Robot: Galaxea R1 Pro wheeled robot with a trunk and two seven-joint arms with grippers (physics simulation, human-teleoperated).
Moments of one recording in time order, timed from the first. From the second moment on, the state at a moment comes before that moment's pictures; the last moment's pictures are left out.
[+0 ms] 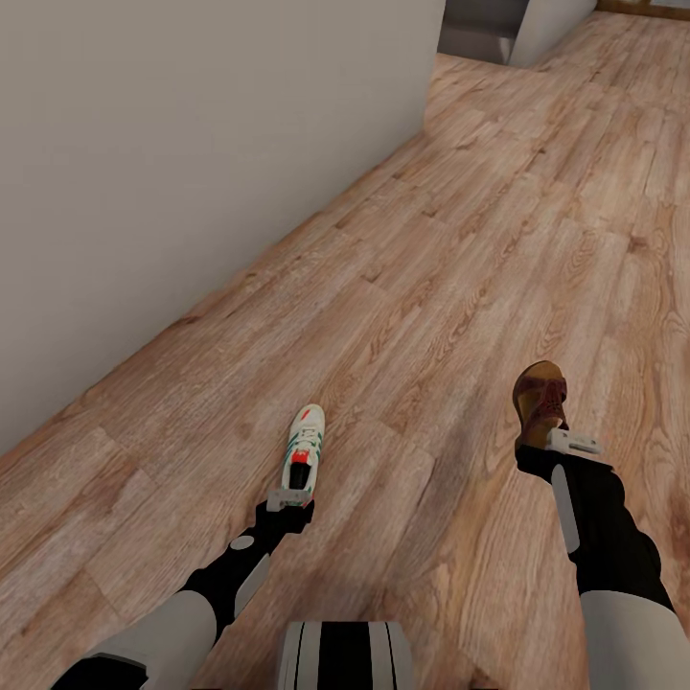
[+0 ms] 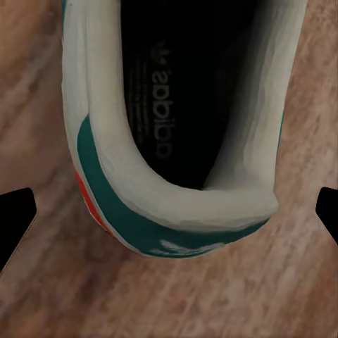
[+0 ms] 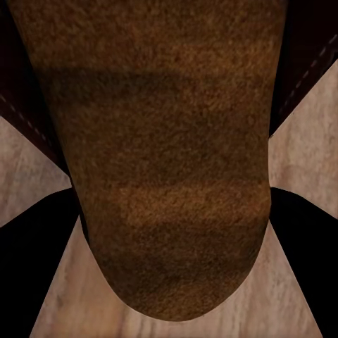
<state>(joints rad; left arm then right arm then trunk) -0.72 -0.12 -0.14 -0.30 0.10 -0.15 -0.05 -0.62 -0.07 -0.33 -1.26 0.03 0.81 -0.05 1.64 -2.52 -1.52</state>
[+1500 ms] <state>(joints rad) -0.72 -0.11 -0.14 -0.30 0.10 -0.15 -0.05 -0.62 -0.07 -0.33 -1.26 0.03 0.81 -0.05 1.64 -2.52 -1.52</state>
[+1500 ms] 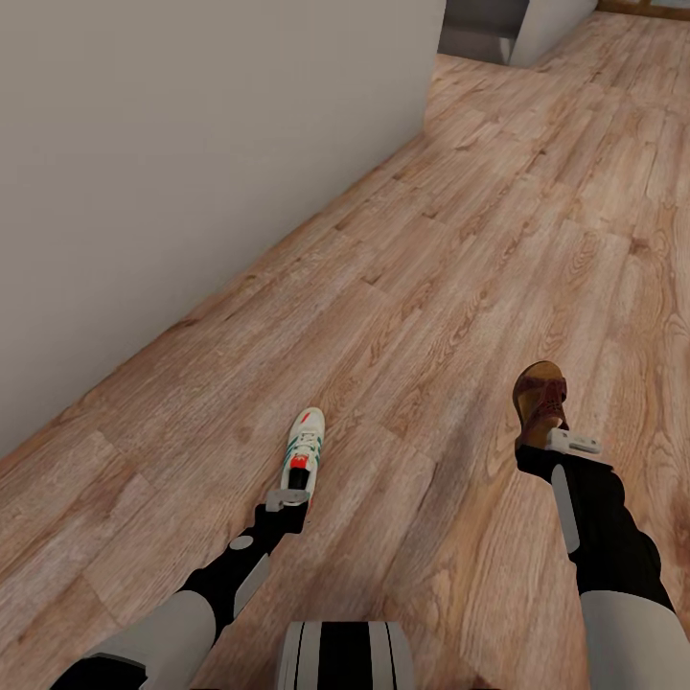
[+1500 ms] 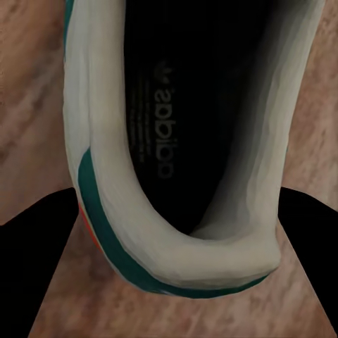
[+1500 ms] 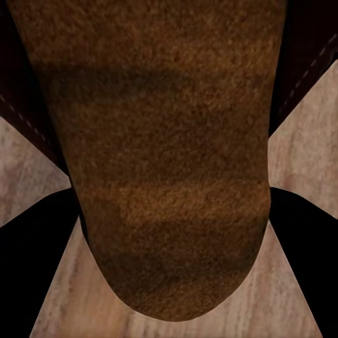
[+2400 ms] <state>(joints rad) -0.72 -0.11 -0.14 -0.30 0.10 -0.15 -0.05 -0.62 -0.07 -0.33 -1.26 0.03 0.80 -0.05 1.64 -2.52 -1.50</state>
